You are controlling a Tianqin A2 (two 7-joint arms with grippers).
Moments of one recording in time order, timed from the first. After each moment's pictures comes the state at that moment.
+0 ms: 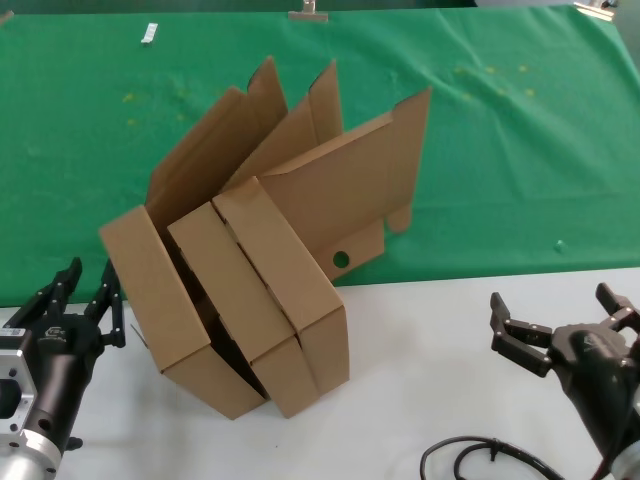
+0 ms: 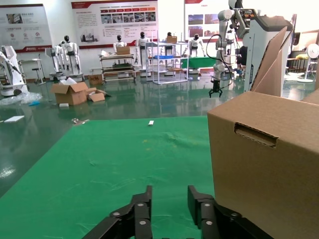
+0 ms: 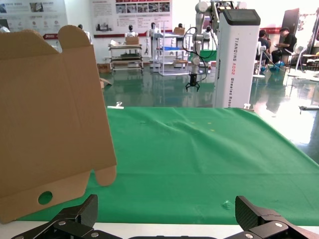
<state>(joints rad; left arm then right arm) 0.00 -0.30 1.60 -1.60 -1.80 0.00 0.00 0.01 0.29 -1.59 1.59 1.83 -0.02 -0.03</state>
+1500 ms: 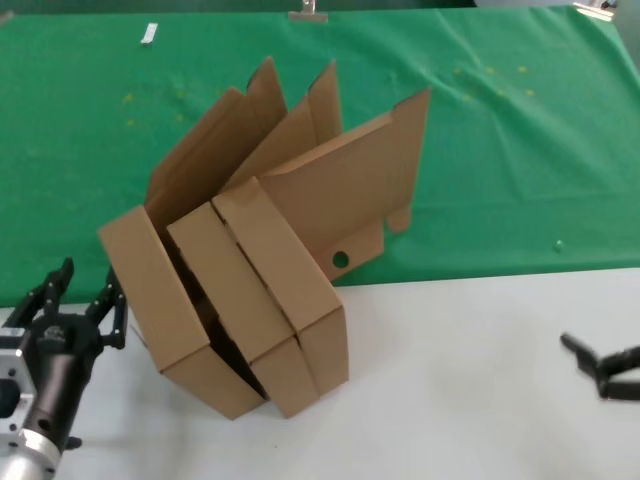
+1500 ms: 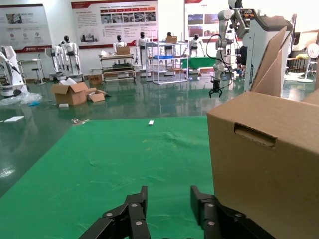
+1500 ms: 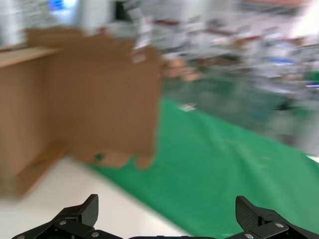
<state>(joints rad) 0.00 -0.30 1.60 -1.60 -1.80 0.00 0.00 0.01 0.71 -1.36 1.51 2.00 -0.66 -0.14</state>
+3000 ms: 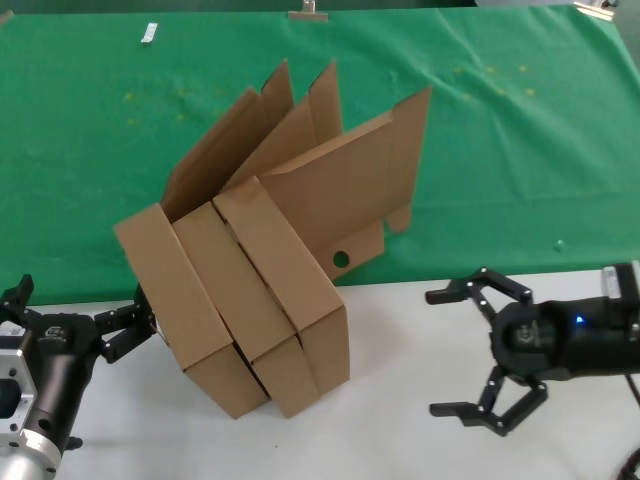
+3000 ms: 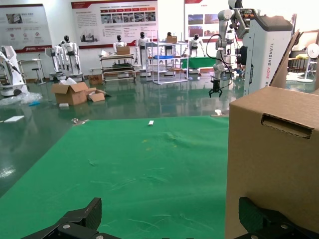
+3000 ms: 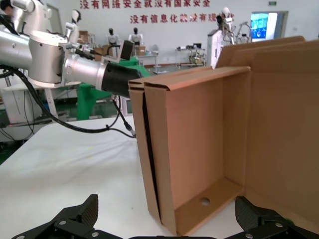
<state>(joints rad) 0.00 -0.30 1.60 -1.60 -1.80 0.00 0.00 1.18 0.51 -2.73 0.18 2.50 -1.57 -0.69</state>
